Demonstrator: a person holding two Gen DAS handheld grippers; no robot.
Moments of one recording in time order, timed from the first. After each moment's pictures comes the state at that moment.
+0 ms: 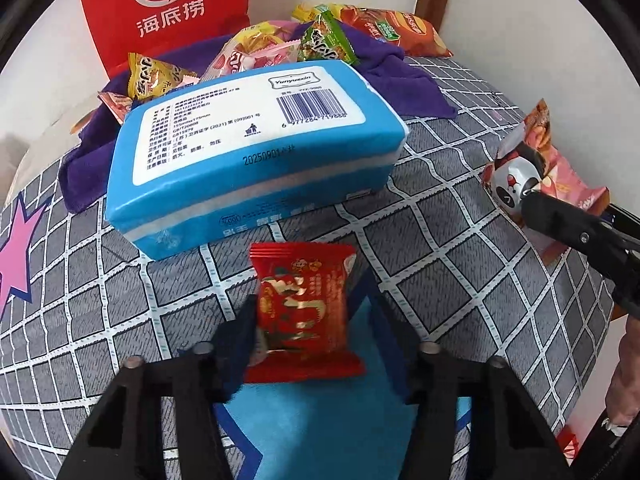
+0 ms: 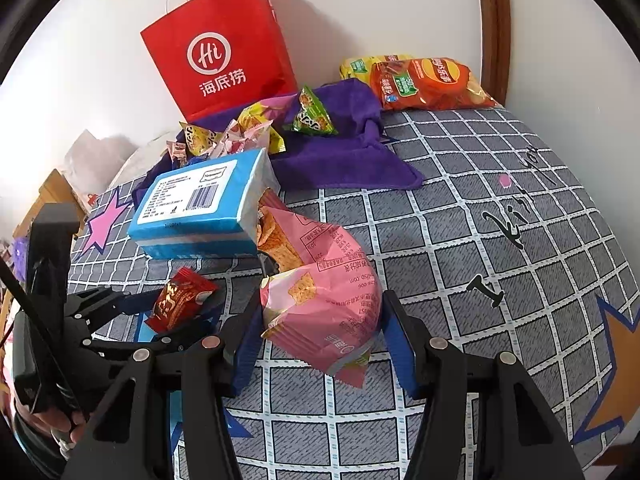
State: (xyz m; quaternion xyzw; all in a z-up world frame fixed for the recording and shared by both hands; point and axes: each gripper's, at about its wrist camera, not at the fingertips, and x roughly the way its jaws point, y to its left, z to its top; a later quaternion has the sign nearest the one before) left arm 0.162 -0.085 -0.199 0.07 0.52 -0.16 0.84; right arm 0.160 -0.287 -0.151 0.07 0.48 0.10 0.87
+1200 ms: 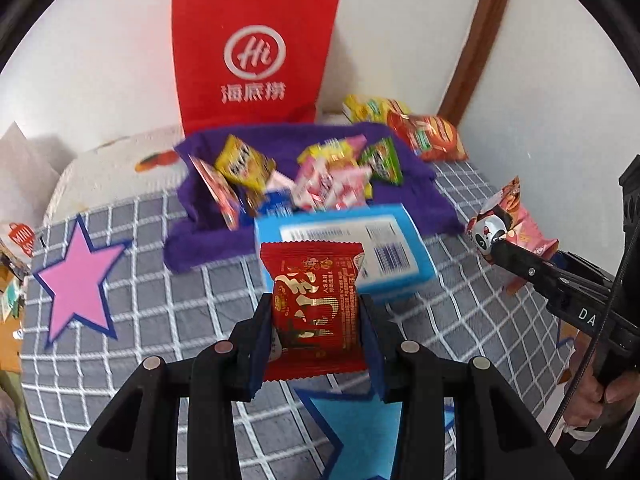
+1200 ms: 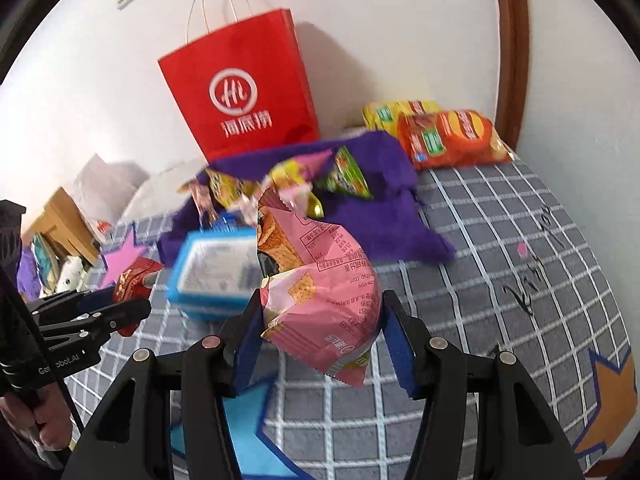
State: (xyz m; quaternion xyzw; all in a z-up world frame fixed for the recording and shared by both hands) left arm 0.180 0.006 -0.098 -0.02 0.45 -0.14 0.88; right arm 0.197 -0.250 -0.093 0.07 0.44 0.10 0.89
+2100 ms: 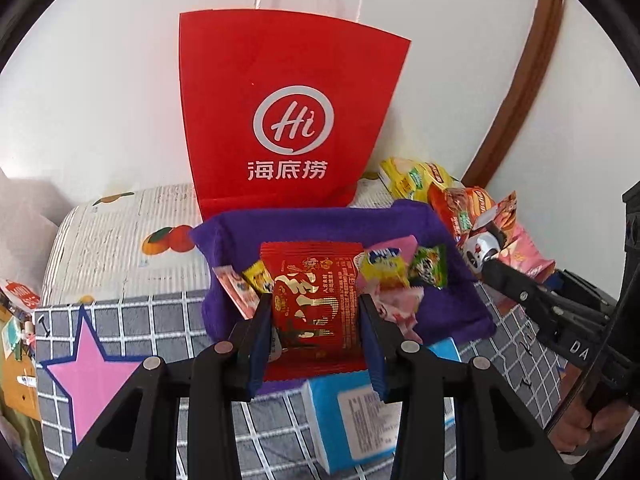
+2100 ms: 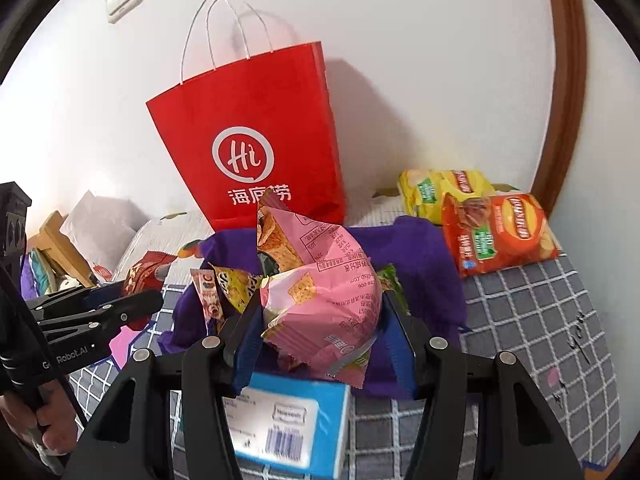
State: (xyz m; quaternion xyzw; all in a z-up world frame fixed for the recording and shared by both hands) left arm 0.305 0.029 -0.069 -0.04 0.43 -0.12 0.90; right arm 0.322 -0.206 -0.062 0.05 0.42 0.12 0.90
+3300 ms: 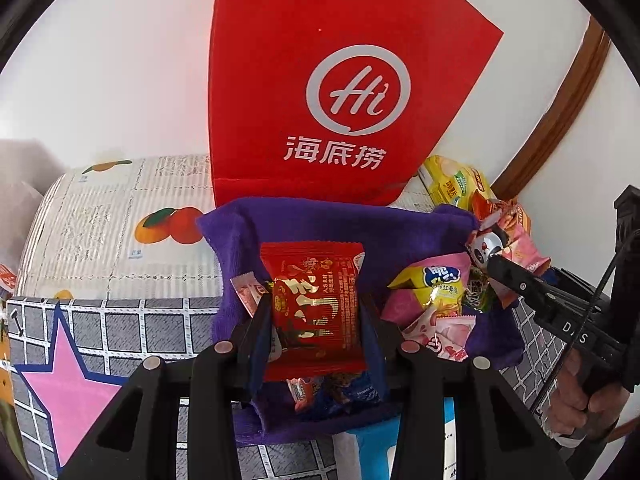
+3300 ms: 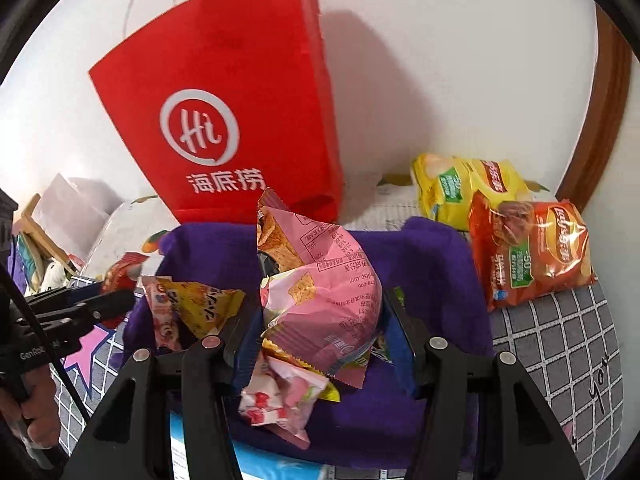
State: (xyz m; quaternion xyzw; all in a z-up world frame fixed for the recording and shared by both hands) left arm 0.360 0.053 -0.115 -0.09 0.46 -0.10 0.88; right arm 0.403 -0.197 -0.114 0.02 0.46 0.12 0.88
